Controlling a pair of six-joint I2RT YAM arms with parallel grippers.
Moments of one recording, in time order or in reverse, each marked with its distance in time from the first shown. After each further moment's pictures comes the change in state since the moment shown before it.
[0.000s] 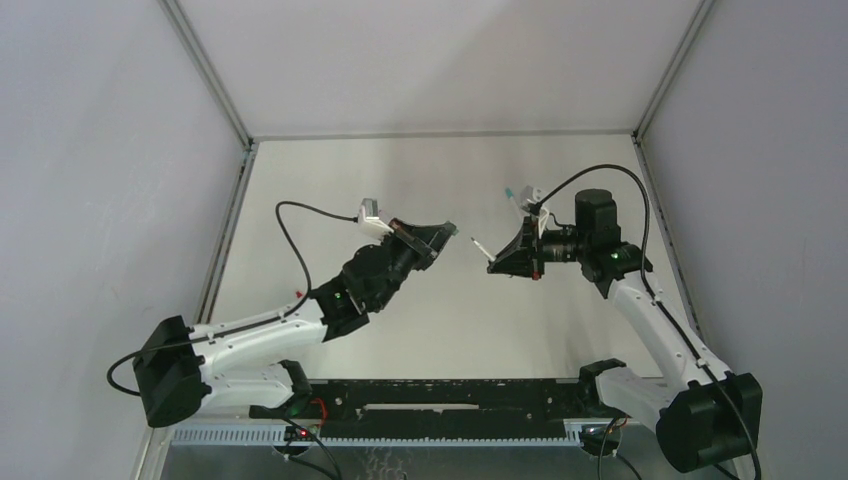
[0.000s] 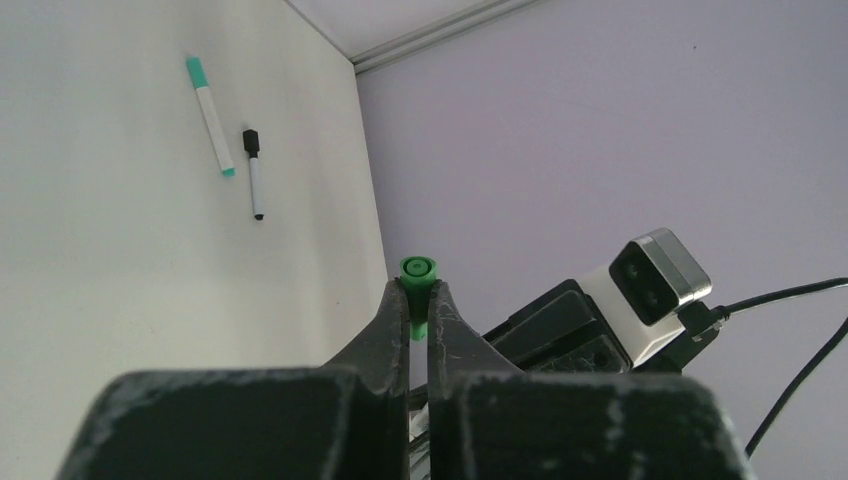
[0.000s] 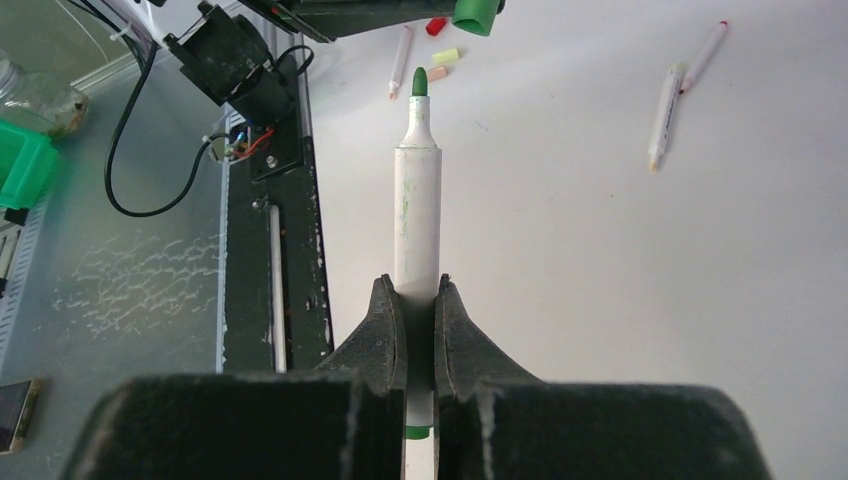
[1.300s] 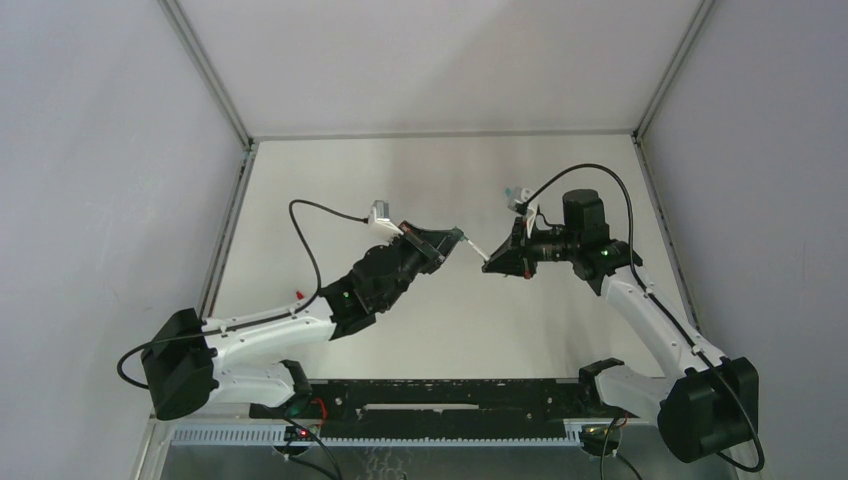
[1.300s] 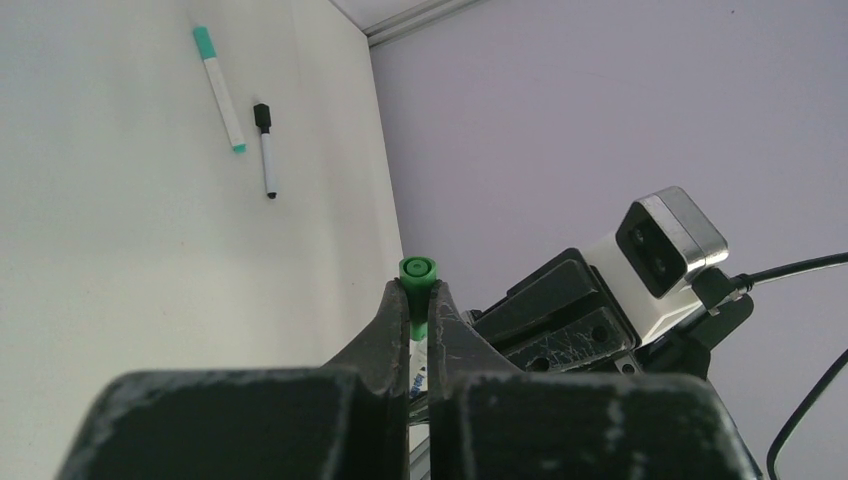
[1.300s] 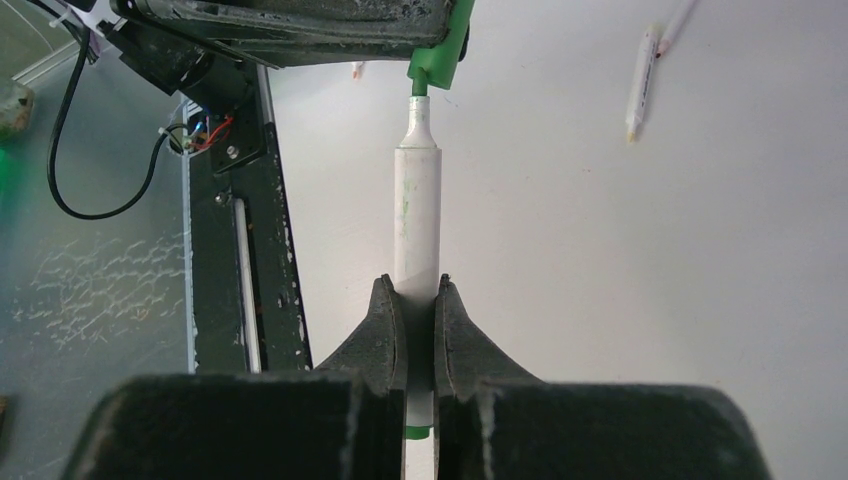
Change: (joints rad) left arm -0.010 0.059 0.006 0.016 0.029 0.003; right arm 0.059 0.053 -0.002 0.013 0.129 0.002
